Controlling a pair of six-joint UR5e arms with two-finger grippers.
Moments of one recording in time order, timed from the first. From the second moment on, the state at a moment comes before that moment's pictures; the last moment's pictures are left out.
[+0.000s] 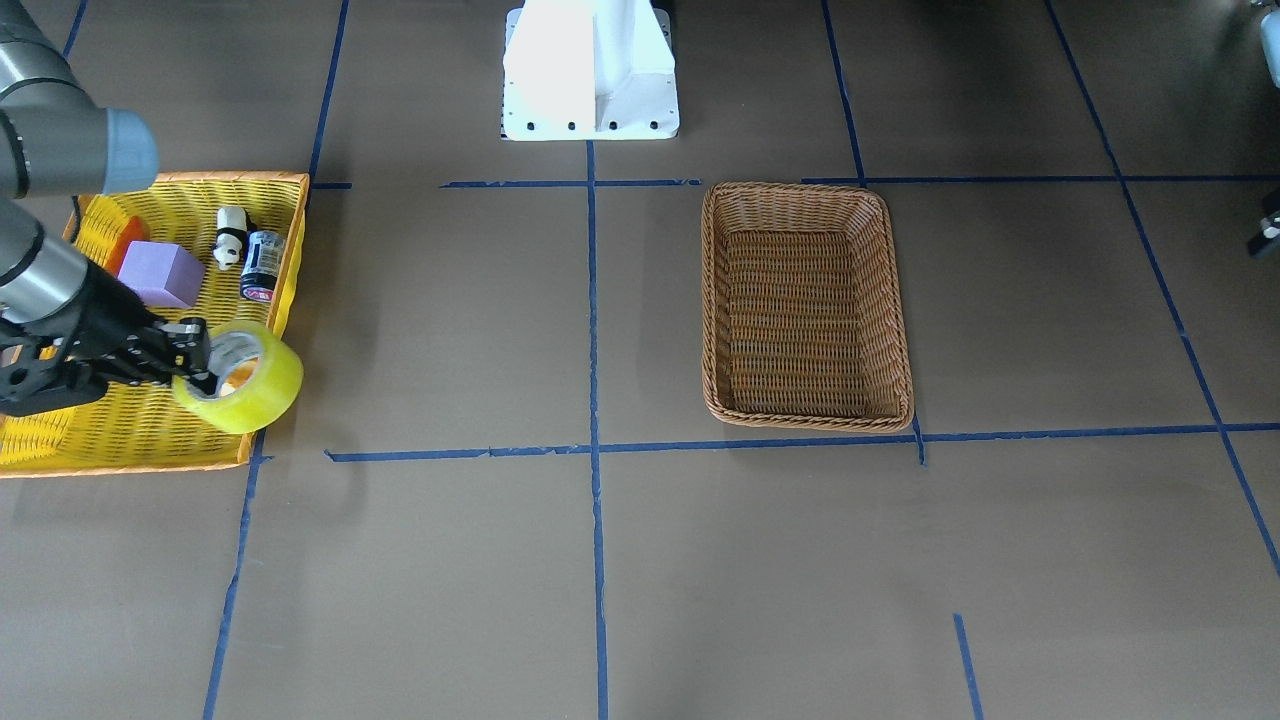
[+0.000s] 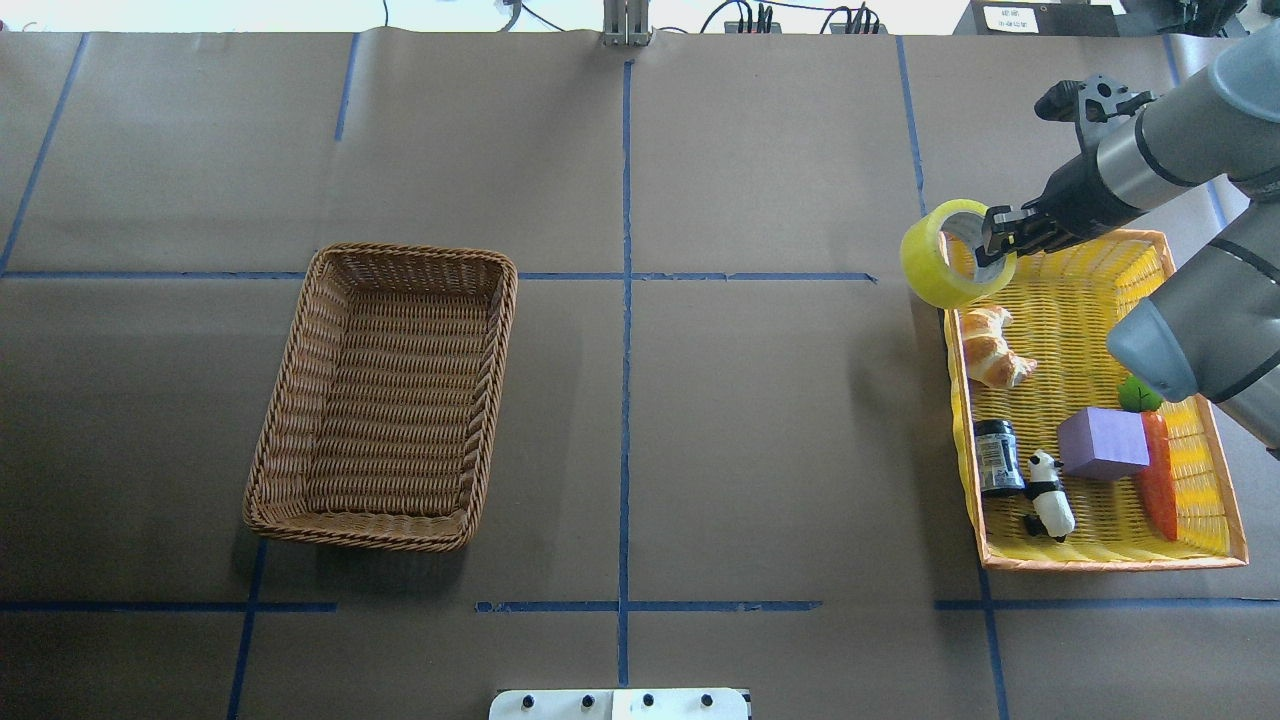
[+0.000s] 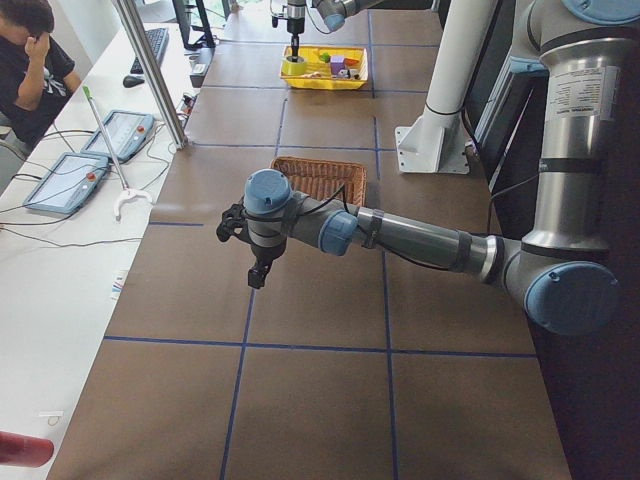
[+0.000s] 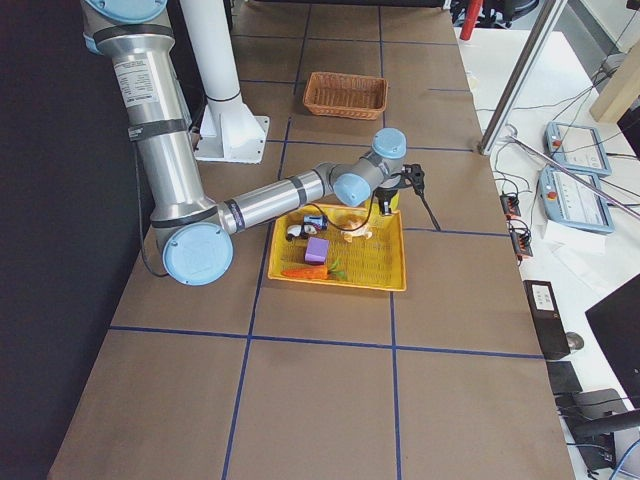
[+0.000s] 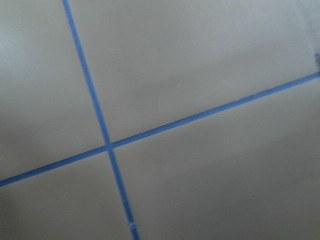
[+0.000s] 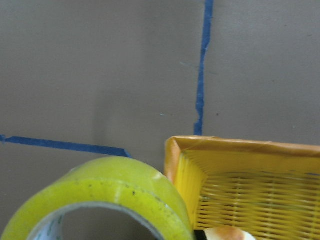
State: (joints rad) left arm -1.42 -1.56 -1.80 -1.76 -2.42 -0.07; right arm 0.99 -1.31 1.70 -1.20 2.26 0.84
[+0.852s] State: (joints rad) left arm -1.09 -1.68 -1.81 -2.35 -2.43 -0.98; right arm 0.84 -1.30 1.85 -0.90 2.26 1.25
